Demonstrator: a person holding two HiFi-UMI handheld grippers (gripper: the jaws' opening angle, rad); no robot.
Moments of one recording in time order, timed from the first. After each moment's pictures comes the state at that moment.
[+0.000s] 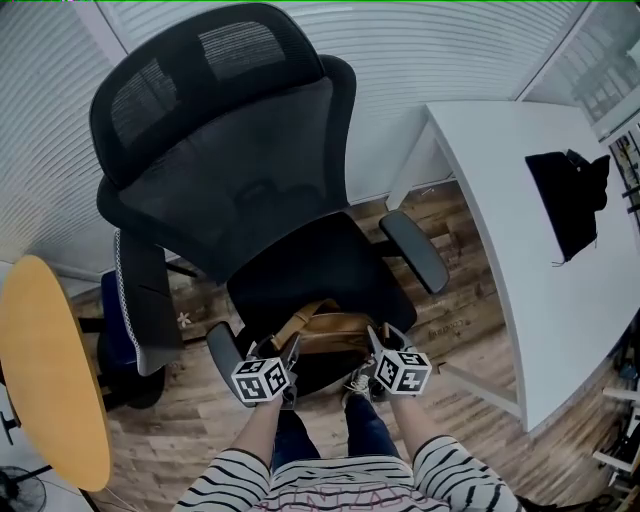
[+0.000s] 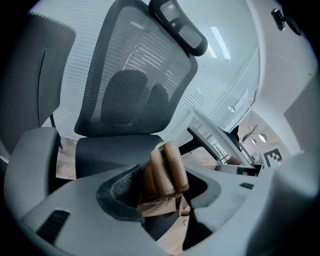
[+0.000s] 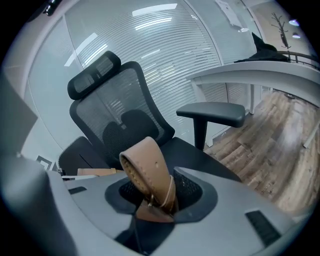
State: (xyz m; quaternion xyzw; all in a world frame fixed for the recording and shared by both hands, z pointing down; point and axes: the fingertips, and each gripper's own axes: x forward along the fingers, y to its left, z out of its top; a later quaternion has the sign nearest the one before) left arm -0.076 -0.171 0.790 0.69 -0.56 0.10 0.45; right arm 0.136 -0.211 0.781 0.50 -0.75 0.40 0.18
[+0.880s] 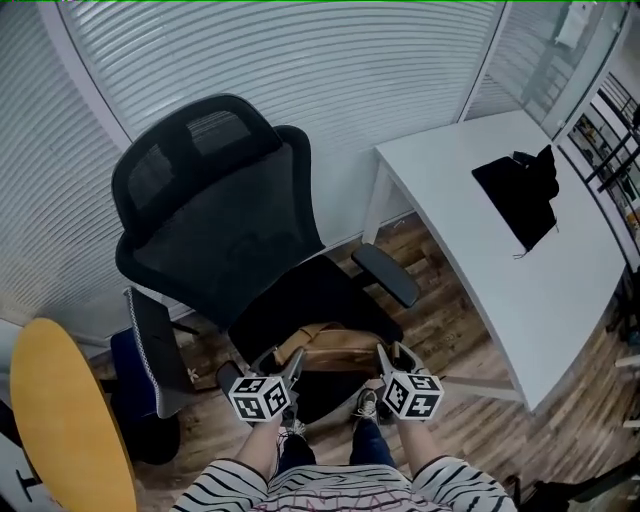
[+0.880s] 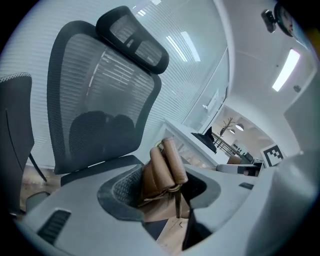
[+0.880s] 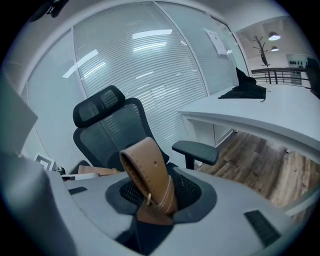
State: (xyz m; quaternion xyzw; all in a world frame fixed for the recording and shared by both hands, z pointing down) left arm -0.048 -0.204 0.651 0.78 -0.49 0.10 0.37; right arm 0.170 -0.194 0.639 0.58 -0.72 0.35 0.11
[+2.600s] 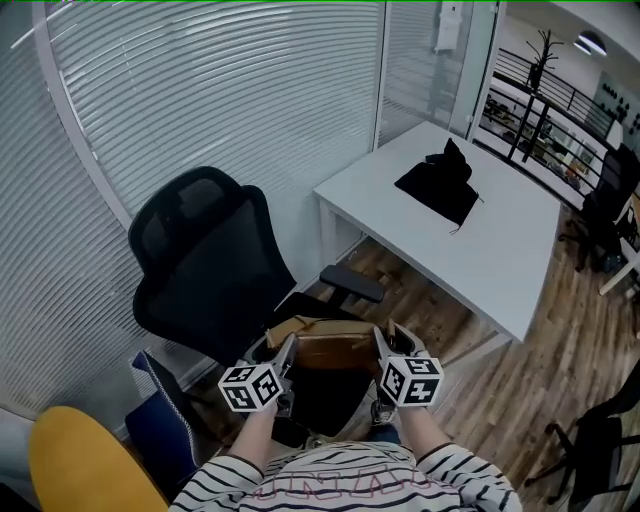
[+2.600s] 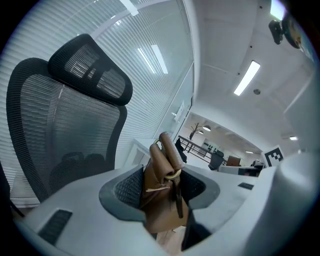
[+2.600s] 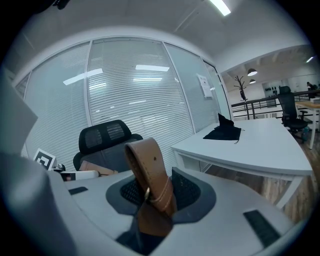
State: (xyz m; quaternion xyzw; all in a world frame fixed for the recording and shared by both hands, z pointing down) left arm -0.060 -0.208 0.482 0.89 -0.37 0.05 0.27; right arm 0.146 -0.129 0.461 0.71 -0.67 0.23 0.02
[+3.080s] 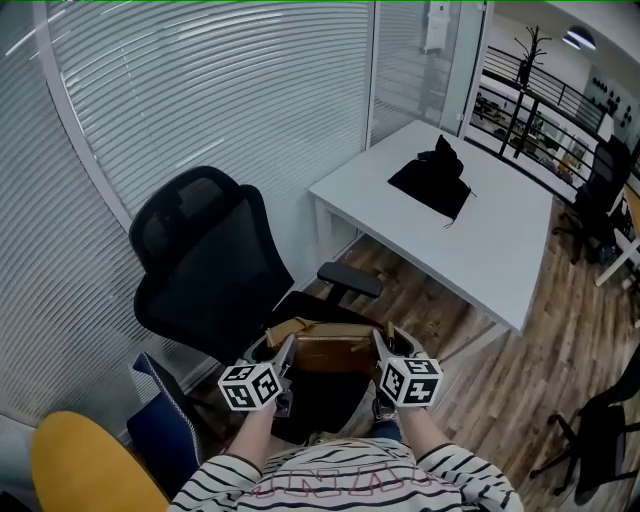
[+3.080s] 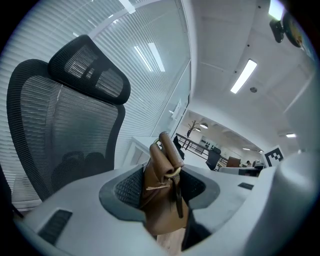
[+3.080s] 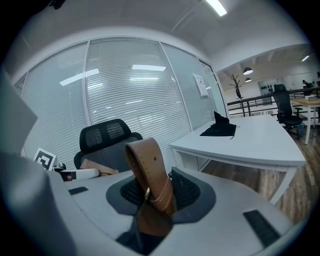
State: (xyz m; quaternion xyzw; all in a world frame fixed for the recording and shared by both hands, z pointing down) left arm -0.069 -0.196 0.486 0.90 -0.35 0.06 0.27; right arm 0.133 -0.106 0.472 0.72 -0.65 0.25 0.02
